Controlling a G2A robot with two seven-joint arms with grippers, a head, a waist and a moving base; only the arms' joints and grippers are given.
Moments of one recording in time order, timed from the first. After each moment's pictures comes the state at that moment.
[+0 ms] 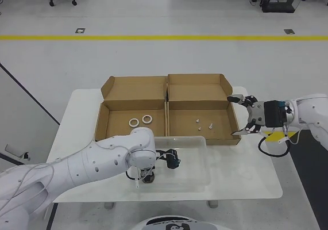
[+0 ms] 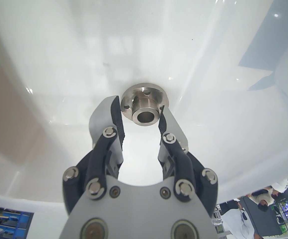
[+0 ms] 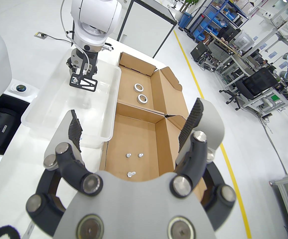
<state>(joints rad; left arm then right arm) 0.65 -1.06 -0.17 -1.70 0.56 -0.31 -1.51 -0.69 -0.45 0.51 -1.45 -1.41 -0.90 -0.92</state>
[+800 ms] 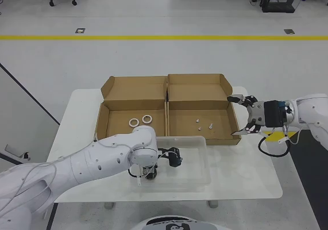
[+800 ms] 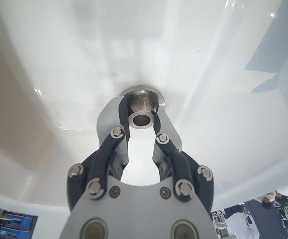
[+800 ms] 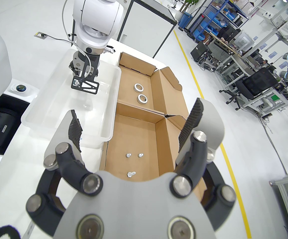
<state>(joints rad) 0.64 -1.09 -0.17 -1.67 0.57 -0.35 -1.47 -0.69 -0.45 0.51 -1.45 -1.41 -0.90 -0.92</state>
